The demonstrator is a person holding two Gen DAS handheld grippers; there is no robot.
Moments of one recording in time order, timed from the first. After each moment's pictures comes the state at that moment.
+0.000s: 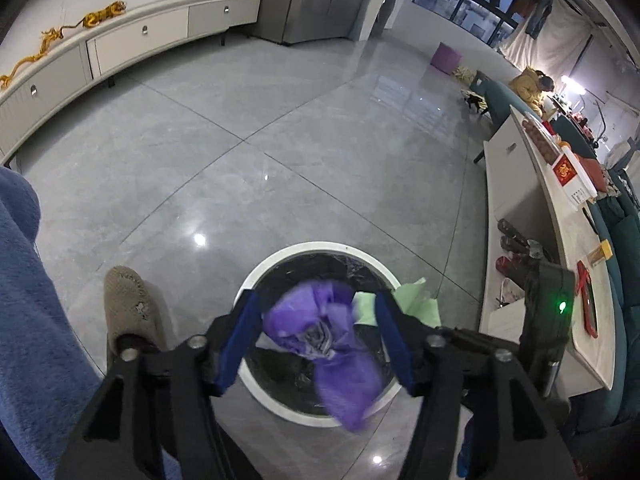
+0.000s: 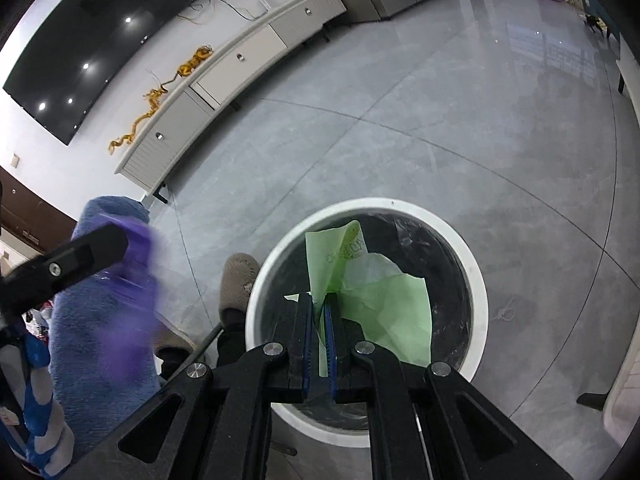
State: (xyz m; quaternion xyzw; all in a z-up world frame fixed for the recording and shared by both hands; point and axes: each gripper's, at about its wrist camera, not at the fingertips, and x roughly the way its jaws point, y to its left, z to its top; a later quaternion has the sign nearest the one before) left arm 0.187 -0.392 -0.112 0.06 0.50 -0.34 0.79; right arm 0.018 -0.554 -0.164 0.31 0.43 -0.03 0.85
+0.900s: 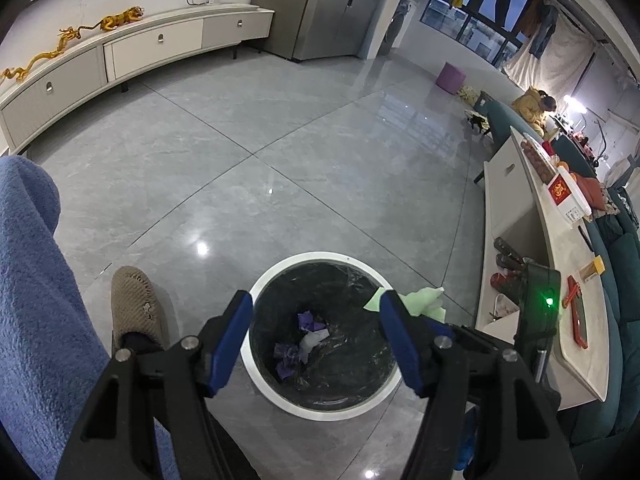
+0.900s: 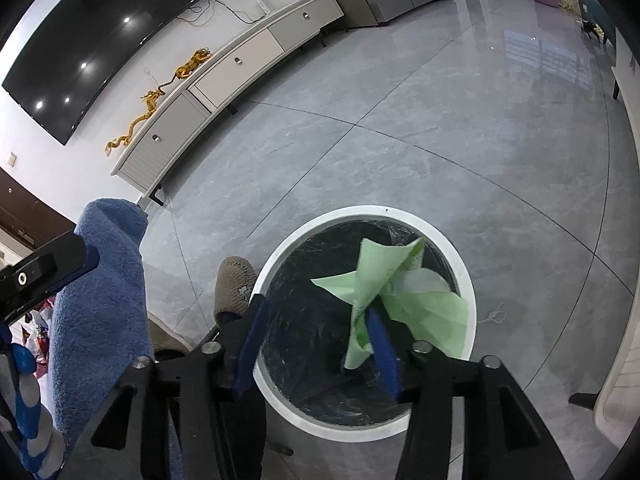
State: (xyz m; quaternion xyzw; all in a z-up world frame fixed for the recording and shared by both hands) left arm 0.173 -0.359 -0.082 0.04 0.48 -0.33 0.81; right arm 0.021 -0.553 -0.148 0.31 0.42 -0.05 0.85
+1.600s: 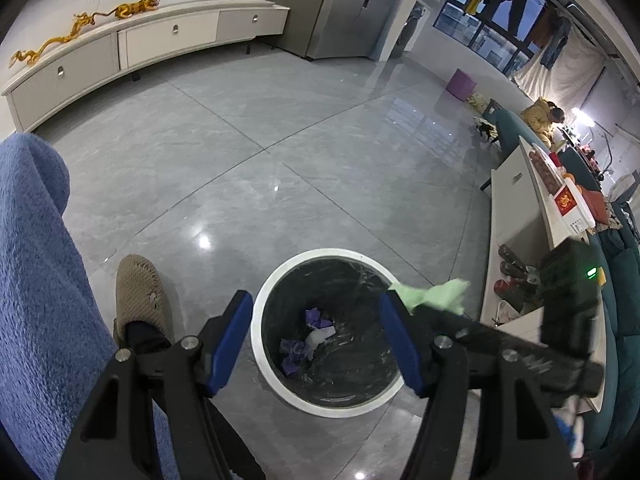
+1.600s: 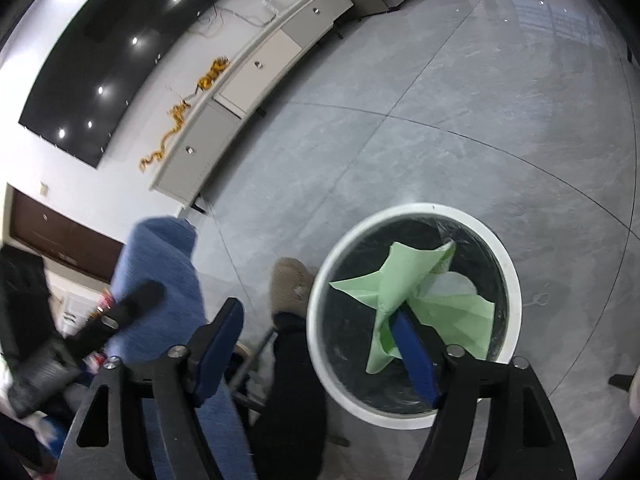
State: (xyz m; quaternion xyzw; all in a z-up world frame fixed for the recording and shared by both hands) left arm 0.180 -0.343 -0.091 0.02 0.49 -0.32 0.81; right arm 0.021 -0.558 -0.117 0.39 0.40 0.01 0.83
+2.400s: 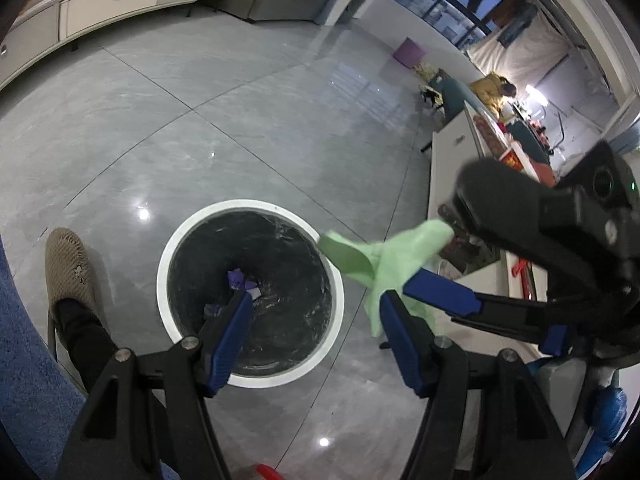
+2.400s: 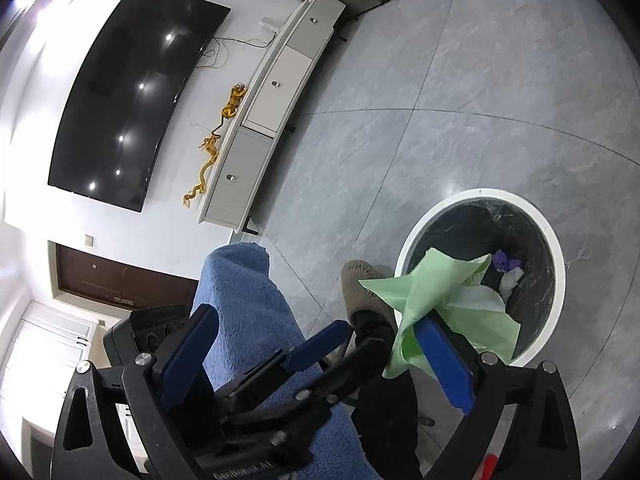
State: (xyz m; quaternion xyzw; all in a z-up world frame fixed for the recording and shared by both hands) left arm 0.144 -0.382 -0.112 0.01 0.54 -0.42 0.73; right arm 0.010 -0.553 -0.061 0.50 0.36 0.05 0.79
